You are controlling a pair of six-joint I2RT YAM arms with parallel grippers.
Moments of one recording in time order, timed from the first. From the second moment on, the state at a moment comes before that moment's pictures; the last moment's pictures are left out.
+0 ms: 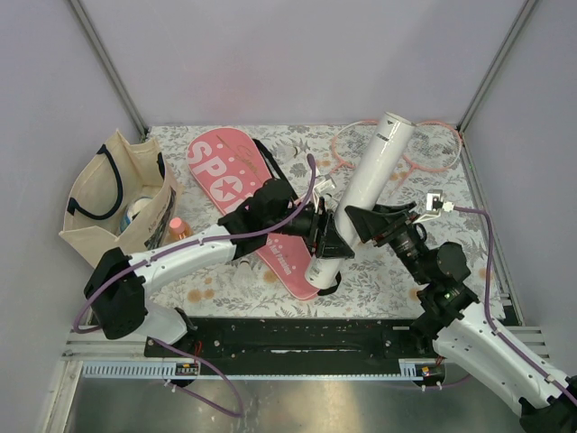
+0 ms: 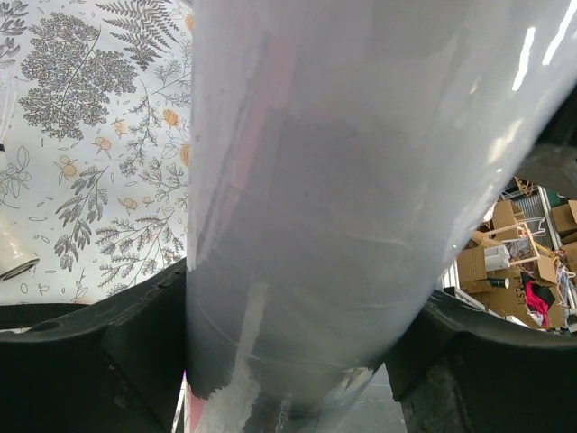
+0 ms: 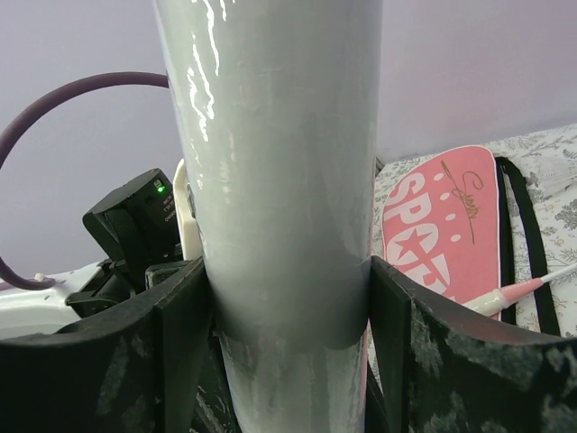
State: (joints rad) left arm -0.89 1.43 1.05 0.13 0.69 -0.58; right arm 0.65 0.54 0.44 0.47 0.02 0.77
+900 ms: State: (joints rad) left arm -0.69 1.18 0.95 -0.04 0.64 -0.54; right arm 0.66 0.47 0.47 0.13 0.09 0.68
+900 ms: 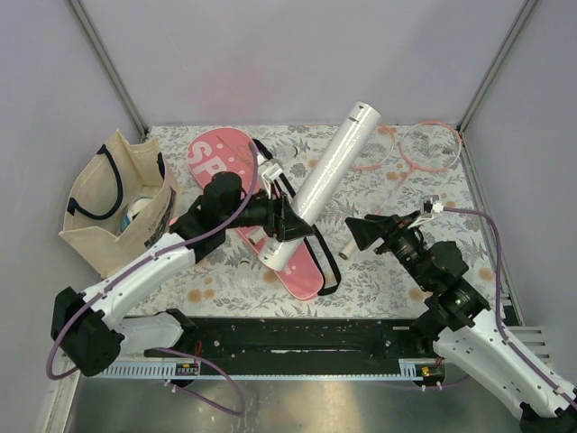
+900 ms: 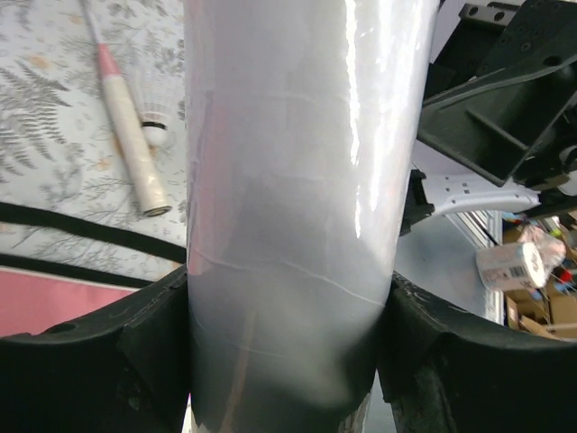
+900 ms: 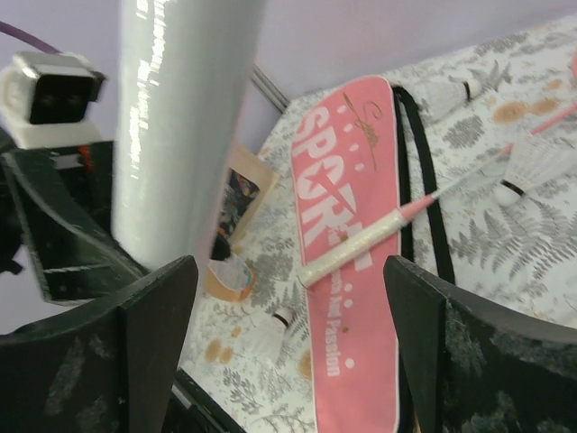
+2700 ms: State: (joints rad) left arm -0.64 0.78 0.82 -0.43 0.75 -0.19; right arm -0.09 1.66 1.00 -0.49 -0.55 0.27
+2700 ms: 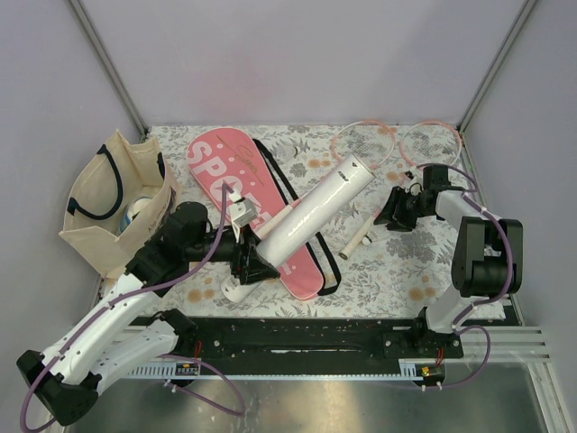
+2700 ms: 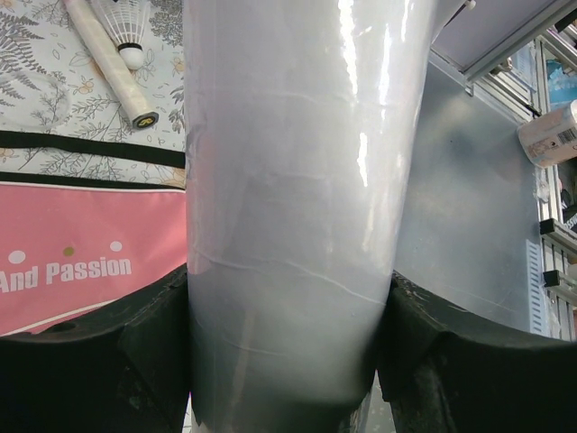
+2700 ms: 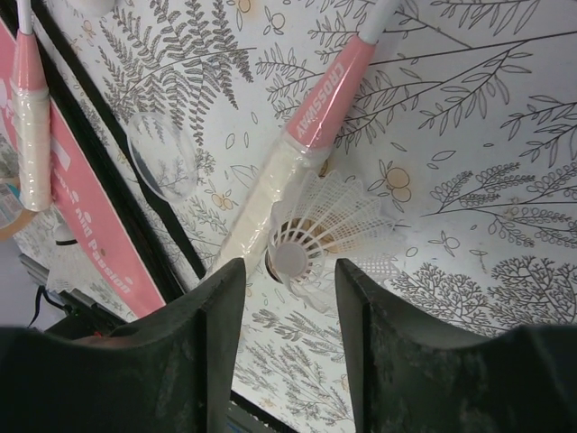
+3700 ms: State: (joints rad) left arm -0.64 0.77 0.77 -0.48 0.73 -0.19; right arm -0.09 1.14 1.28 -0.56 -0.64 0.42
